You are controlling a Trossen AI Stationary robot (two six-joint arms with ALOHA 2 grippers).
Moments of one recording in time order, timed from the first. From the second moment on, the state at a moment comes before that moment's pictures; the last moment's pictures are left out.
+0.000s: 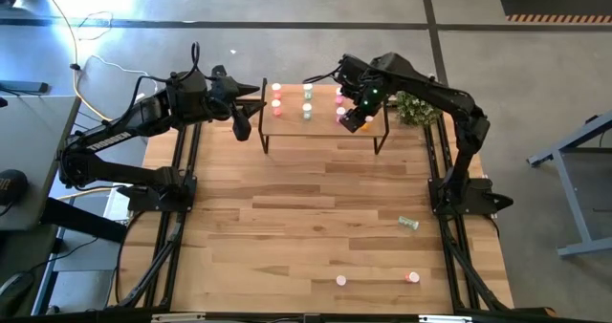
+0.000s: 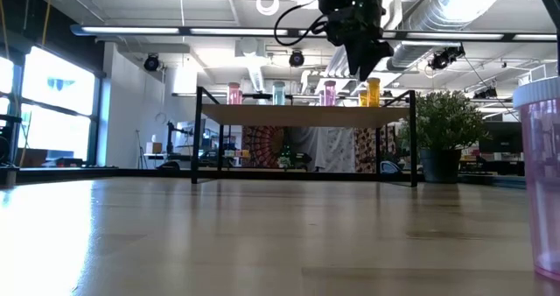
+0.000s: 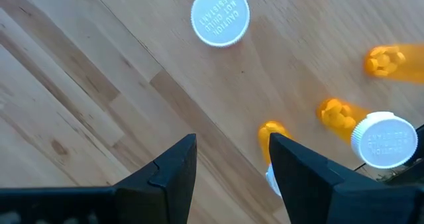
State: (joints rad) left arm 0.48 1.04 1.22 -0.47 -0.14 0.08; right arm -0.52 1.82 1.92 -1.48 -0.08 0.21
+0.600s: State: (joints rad) left arm 0.48 1.04 1.22 -0.47 -0.14 0.08; right arm -0.49 1.86 1.92 -1.47 -0.04 0.18
